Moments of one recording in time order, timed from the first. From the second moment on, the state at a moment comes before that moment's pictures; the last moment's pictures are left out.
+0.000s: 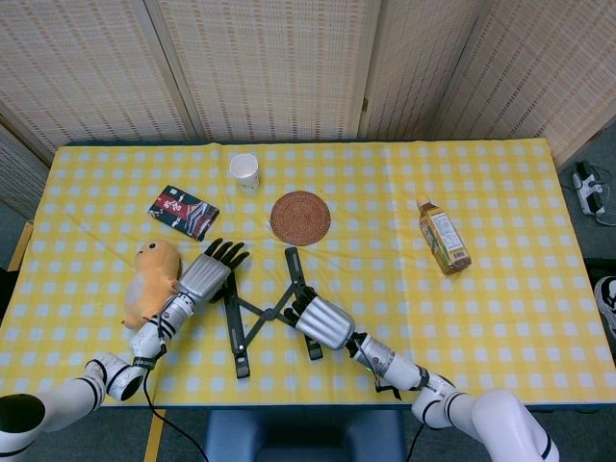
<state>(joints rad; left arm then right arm) -0.80 -1.72 -0.06 -0.90 1.45 0.86 0.08 0.77 -2.04 -0.03 -0.67 -1.82 1.28 -0.29</state>
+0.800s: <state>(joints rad) -0.80 -1.71 -0.06 -0.96 1.45 0.85 0.03 0.78 -2.11 -0.05 -0.61 -1.82 1.32 -0.26</state>
